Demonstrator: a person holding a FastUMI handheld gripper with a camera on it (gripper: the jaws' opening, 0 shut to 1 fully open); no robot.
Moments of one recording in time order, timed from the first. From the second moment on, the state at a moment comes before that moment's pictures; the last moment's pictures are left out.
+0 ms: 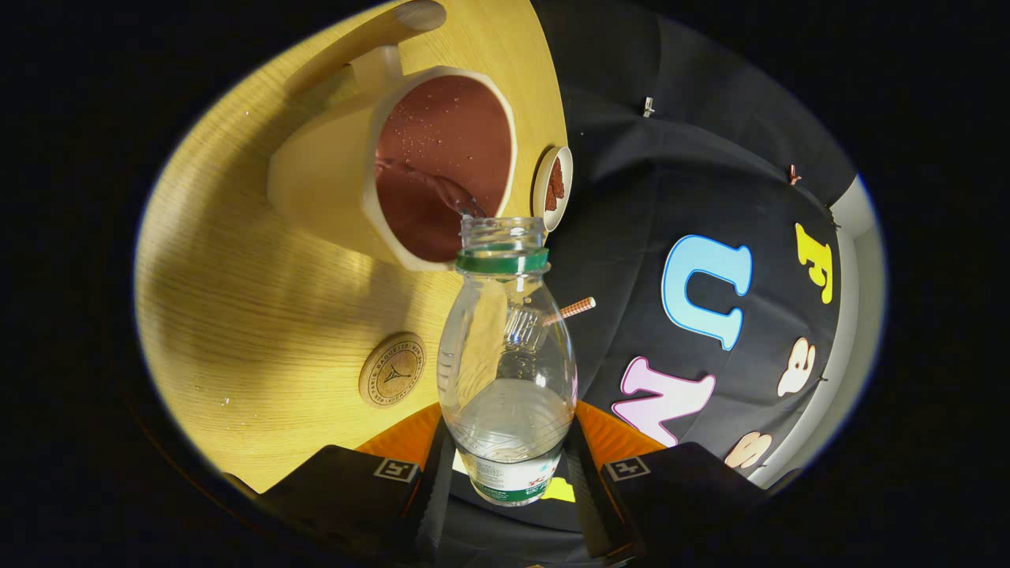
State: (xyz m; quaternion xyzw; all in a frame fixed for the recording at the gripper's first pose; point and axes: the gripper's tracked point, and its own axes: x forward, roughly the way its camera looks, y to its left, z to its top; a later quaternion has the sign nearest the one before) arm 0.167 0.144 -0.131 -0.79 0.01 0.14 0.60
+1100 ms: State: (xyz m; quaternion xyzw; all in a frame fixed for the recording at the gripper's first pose) arm 0.169 0.151 -0.120 -0.83 -0.02 0.15 0.54
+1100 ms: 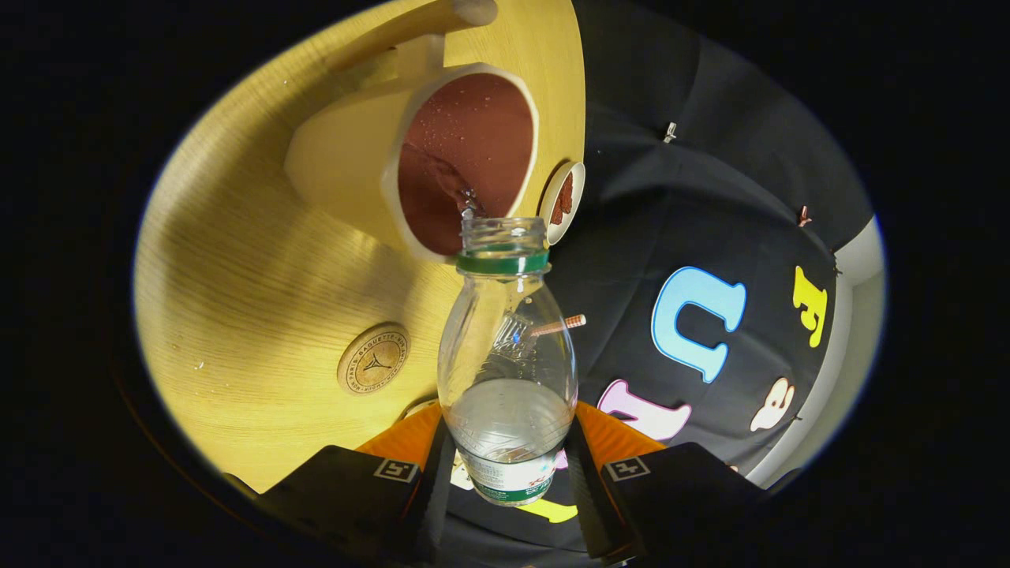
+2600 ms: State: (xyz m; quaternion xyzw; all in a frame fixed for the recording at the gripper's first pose) arm 0.170 0.187 -0.088 -0.89 -0.10 0.17 0.42
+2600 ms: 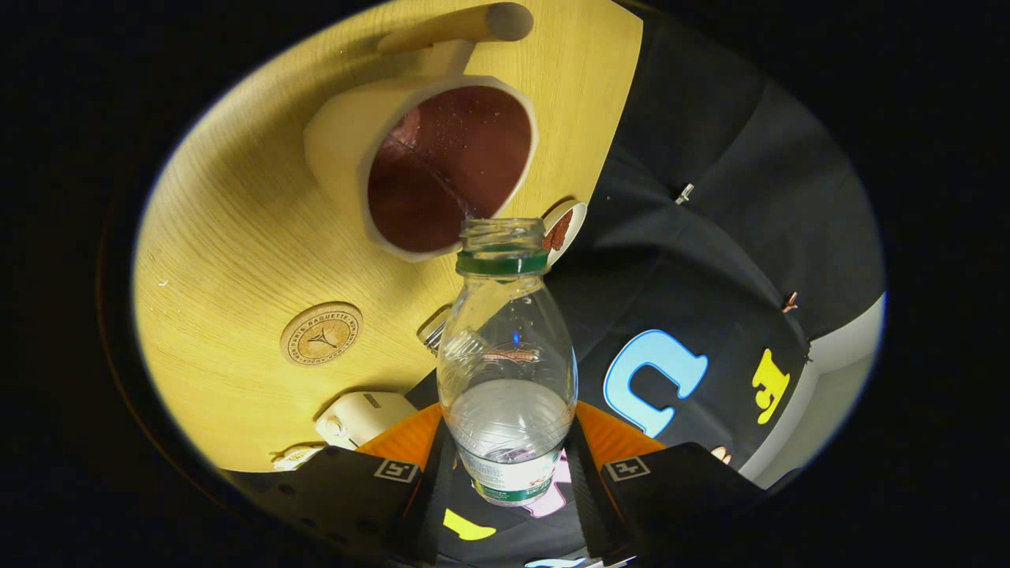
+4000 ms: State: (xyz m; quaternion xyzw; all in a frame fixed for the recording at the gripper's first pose) arm 0.169 0.187 -0.084 -0.90 -0.11 0.18 0.39
